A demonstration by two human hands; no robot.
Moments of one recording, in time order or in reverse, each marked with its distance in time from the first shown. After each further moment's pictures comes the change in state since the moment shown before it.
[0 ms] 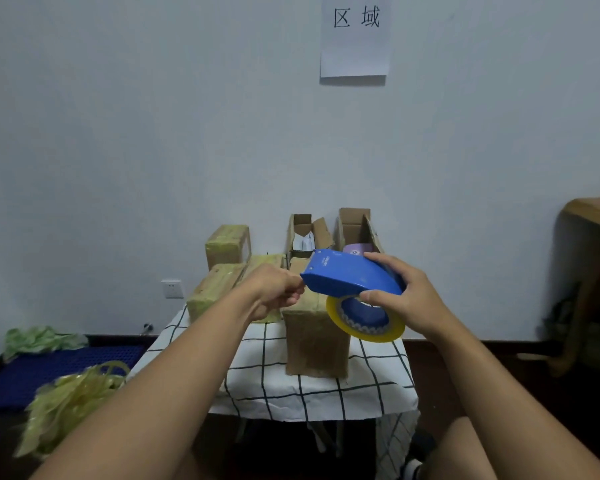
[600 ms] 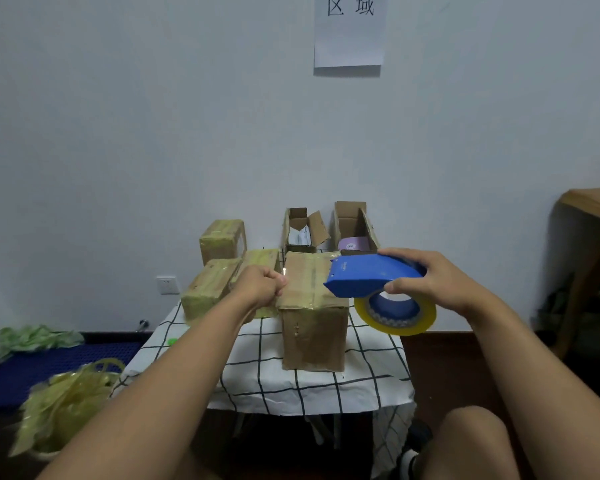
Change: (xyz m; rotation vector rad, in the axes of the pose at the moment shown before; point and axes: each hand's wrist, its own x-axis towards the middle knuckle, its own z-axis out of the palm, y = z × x) left_hand 0.032 -0.032 -0.007 0.176 0.189 0.085; right_hand 0.010 0.008 -0.050 -0.169 -0.156 0.164
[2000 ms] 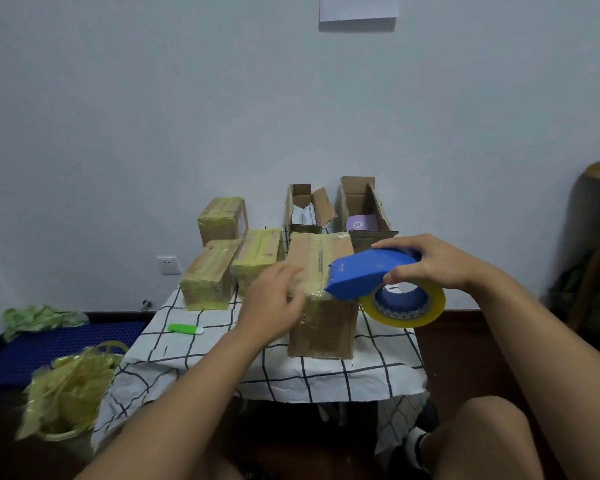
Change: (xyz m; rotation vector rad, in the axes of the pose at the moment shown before) left_hand -0.004 -0.053 0.022 0.584 0.108 0.598; right_hand 0.041 0.010 0.010 -0.176 -0.189 0.019
